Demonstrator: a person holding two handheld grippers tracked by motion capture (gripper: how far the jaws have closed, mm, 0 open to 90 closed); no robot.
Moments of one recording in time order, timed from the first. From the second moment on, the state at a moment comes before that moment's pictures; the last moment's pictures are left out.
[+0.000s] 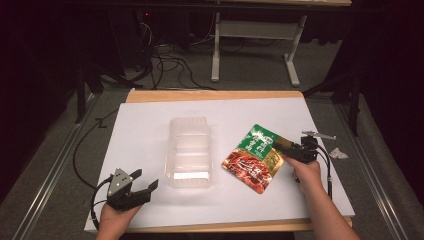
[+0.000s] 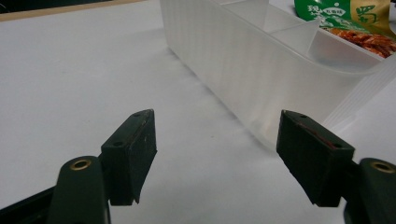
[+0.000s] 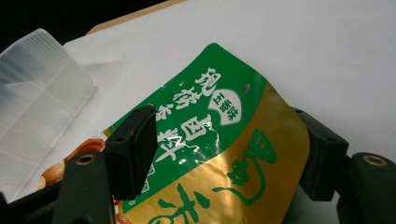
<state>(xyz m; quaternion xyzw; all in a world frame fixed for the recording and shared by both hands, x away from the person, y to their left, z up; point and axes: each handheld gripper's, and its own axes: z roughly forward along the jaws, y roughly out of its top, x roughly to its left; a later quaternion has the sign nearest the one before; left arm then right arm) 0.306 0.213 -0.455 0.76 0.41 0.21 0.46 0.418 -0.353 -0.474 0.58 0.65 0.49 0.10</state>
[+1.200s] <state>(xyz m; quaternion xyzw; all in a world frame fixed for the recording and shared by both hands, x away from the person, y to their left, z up) 0.305 0.211 -0.455 0.76 0.41 0.22 0.46 0.420 -0.349 -0.483 0.55 0.68 0.48 0.06</state>
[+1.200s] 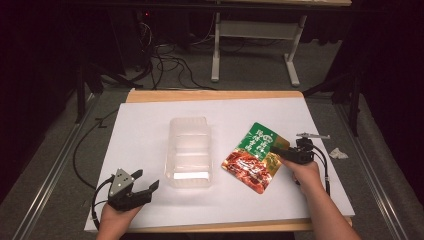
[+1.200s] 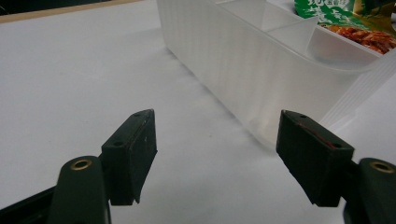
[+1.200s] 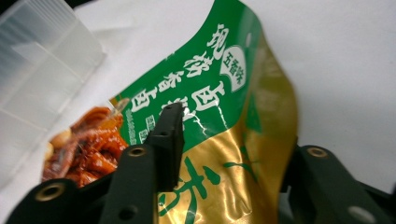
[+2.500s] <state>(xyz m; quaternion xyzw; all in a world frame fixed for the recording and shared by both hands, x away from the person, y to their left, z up) 0.305 0.217 -0.451 0.75 0.40 0.22 0.47 0.346 -0.321 -0.401 0.41 0.67 0.58 0.21</state>
